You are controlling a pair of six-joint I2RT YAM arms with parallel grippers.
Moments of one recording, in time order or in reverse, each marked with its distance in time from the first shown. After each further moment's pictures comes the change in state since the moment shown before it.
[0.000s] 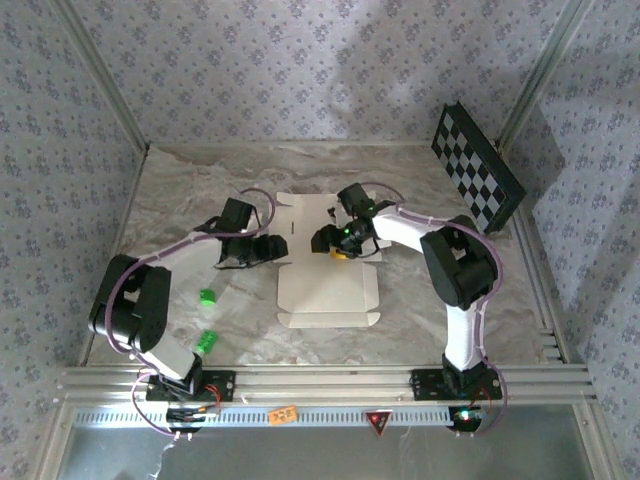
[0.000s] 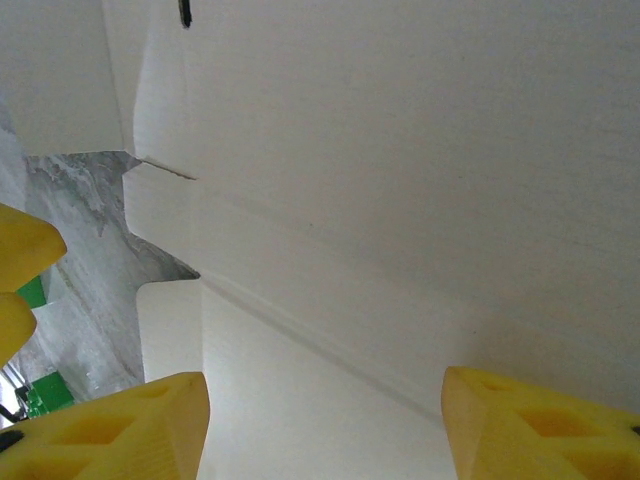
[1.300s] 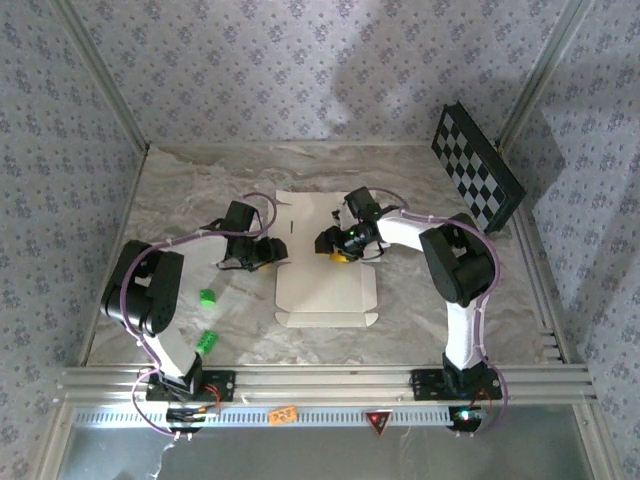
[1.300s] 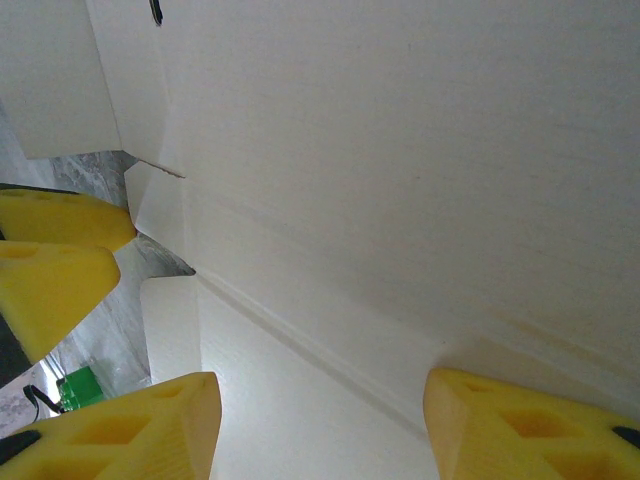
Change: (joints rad) left arm 0.011 0.105 0.001 0.056 0.010 -0.029; right arm -0.036 0.016 -0.066 0.109 -0.091 0.026
